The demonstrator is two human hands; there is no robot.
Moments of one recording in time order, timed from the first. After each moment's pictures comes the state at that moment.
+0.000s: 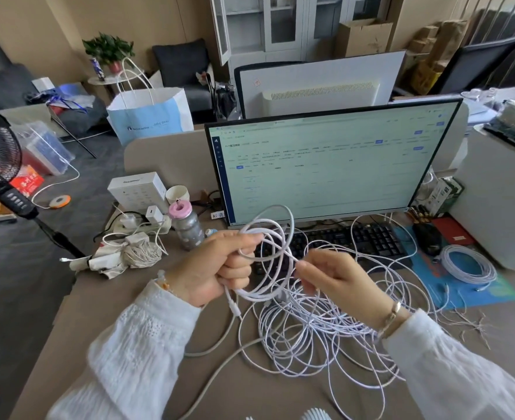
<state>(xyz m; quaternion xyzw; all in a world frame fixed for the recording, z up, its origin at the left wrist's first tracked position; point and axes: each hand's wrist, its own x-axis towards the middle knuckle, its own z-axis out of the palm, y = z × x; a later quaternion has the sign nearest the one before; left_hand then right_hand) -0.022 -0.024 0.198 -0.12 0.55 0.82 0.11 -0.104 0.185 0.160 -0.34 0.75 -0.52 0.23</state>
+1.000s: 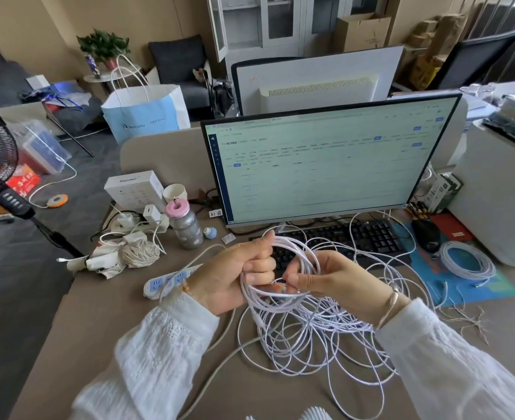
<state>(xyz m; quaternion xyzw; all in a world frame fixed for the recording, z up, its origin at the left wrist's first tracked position) -0.035 -0.008 0.173 -0.10 0.42 0.88 0.19 -0.113 0.179 0.161 -0.30 0.59 -0.62 0.42</state>
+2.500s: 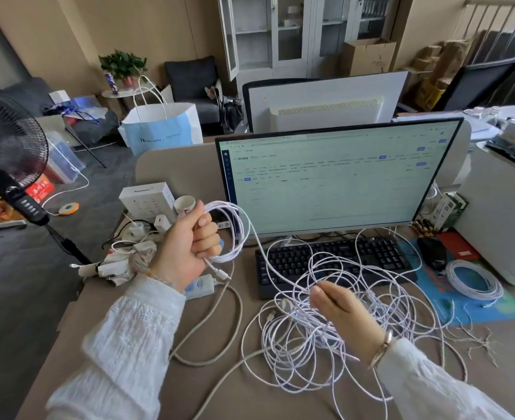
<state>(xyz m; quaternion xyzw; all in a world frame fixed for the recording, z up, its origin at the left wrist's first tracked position) -0.031 -0.072 0.204 -0.20 0.42 0.88 -0.10 -0.098 0.188 0.105 -0.29 0.78 -0.51 0.22</state>
